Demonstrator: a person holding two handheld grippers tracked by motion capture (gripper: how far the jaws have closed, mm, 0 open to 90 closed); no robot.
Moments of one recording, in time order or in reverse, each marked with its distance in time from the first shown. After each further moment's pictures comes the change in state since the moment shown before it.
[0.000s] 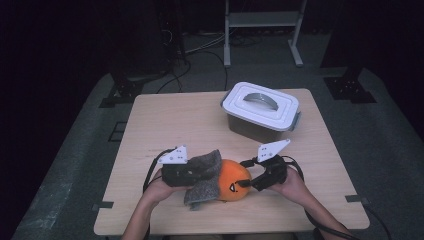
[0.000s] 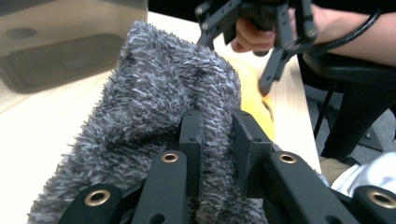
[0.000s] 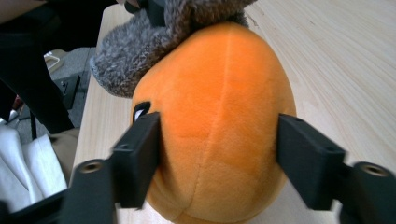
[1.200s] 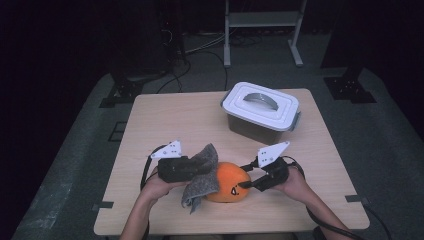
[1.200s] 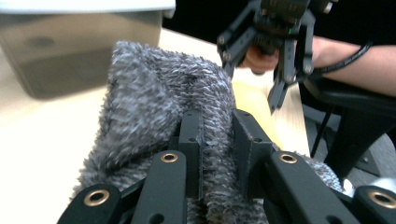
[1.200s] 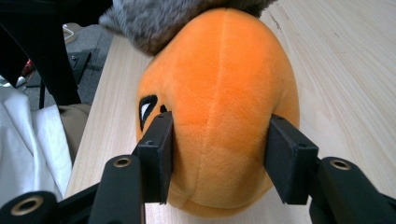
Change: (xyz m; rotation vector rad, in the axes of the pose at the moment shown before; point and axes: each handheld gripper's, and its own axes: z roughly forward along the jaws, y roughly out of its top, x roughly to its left) left arm 0.005 0.002 -0.007 -0.034 0.009 -0.075; right arm 0.002 0.000 -0.002 0.025 0.056 -0.145
